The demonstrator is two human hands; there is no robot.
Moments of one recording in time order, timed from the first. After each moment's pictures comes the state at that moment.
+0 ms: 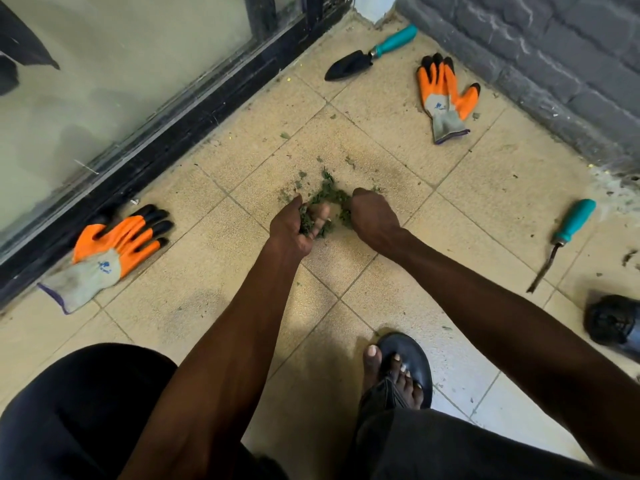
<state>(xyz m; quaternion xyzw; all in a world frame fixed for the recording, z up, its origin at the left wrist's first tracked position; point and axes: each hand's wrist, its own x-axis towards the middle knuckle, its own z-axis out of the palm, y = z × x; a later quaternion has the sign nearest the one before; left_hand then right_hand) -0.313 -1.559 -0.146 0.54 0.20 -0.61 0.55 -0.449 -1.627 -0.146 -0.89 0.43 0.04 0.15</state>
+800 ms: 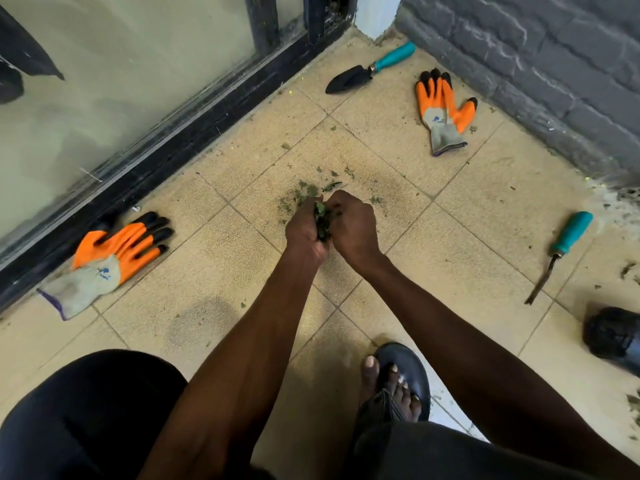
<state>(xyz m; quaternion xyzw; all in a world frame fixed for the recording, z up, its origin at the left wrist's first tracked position) -0.339 -1.571 -0.141 0.48 0.20 -0.60 0.61 -0.420 -1.591 -0.117 -0.72 0.53 -0.23 0.40</state>
